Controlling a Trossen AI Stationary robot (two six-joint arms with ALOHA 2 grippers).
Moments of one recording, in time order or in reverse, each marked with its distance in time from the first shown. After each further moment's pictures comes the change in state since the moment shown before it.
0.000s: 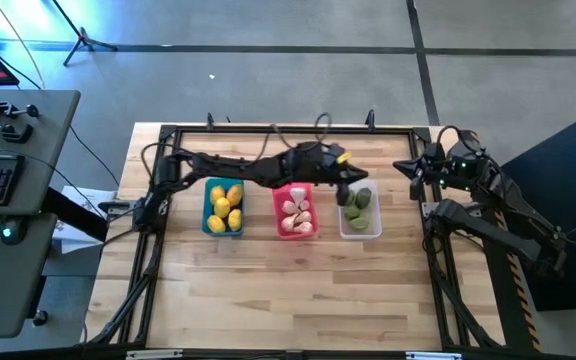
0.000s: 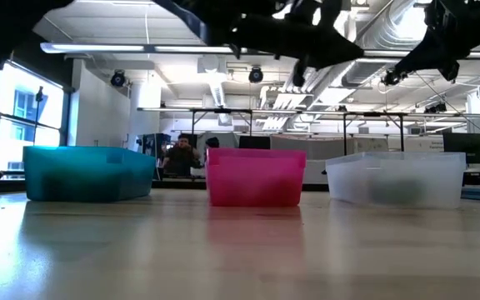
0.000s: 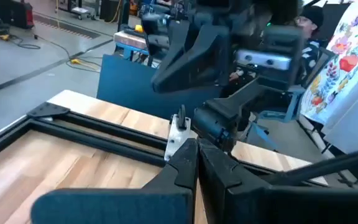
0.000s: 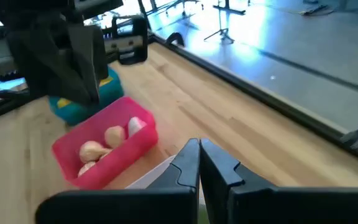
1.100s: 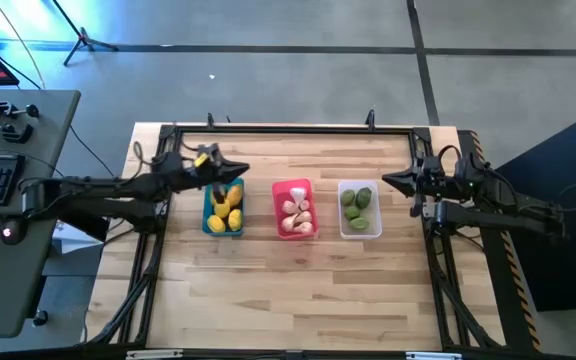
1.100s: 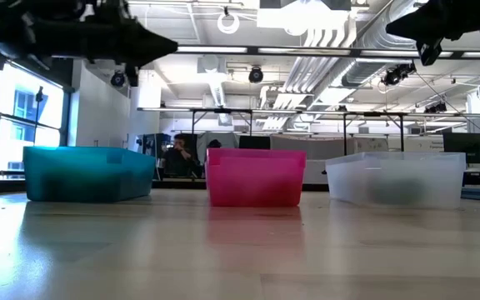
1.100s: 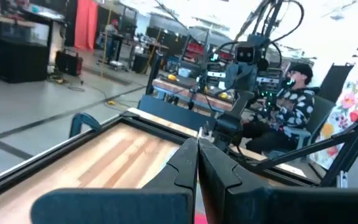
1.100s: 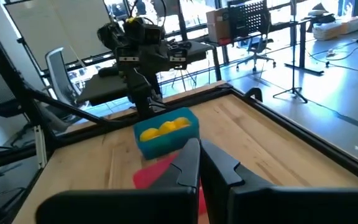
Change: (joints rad) left arm 0.167 -1.219 -1.356 0.341 0.007 -0.043; right arm 0.454 -0.075 -0.142 0.368 0.161 0.081
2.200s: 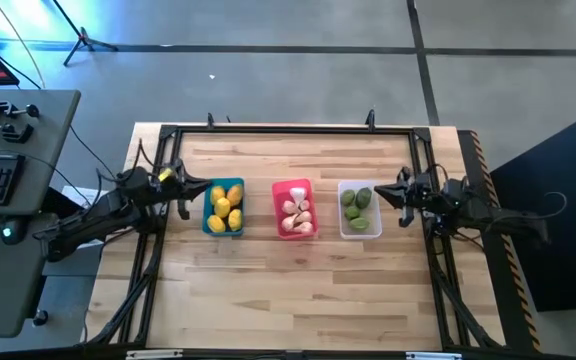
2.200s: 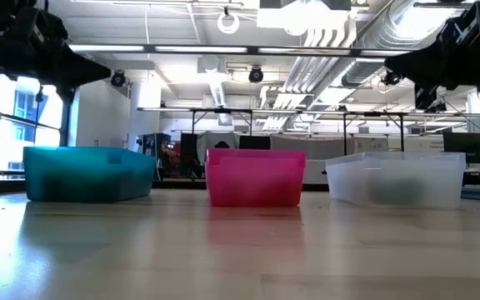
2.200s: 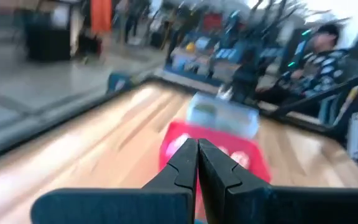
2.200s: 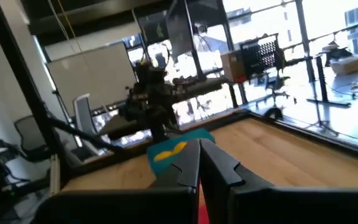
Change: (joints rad) left arm 0.114 -0.943 -0.200 -0.896 0.058 0.093; right arm 0.045 -0.278 -0.430 0.364 0.020 0.058
